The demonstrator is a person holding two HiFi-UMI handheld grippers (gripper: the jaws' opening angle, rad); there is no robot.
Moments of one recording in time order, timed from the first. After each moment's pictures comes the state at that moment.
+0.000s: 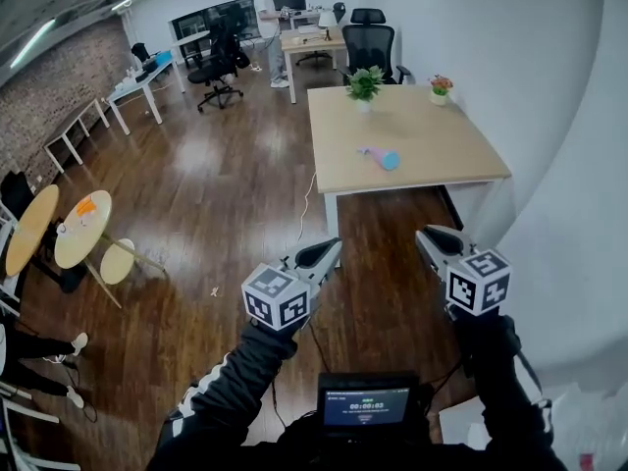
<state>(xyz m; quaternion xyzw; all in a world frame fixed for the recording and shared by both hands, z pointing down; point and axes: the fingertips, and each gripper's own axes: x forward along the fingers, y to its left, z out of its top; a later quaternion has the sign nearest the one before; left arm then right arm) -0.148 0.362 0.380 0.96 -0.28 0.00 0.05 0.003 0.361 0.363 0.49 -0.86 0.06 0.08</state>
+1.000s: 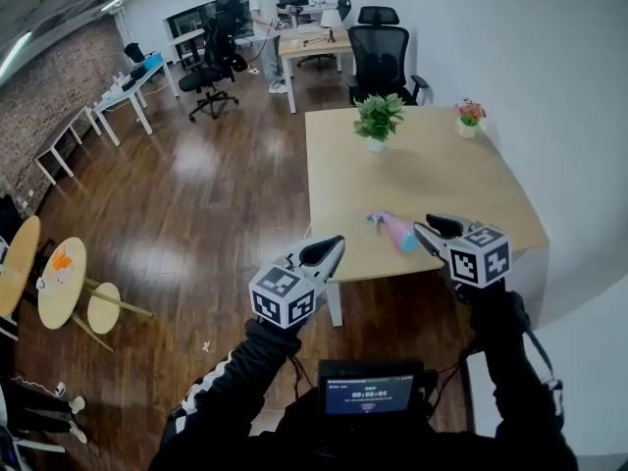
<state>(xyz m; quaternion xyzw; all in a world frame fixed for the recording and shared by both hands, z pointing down) -0.067 -0.302 0.372 0.95 -0.30 0.03 0.04 0.087 -0.328 0.365 0.46 -0.87 0.10 0.14</state>
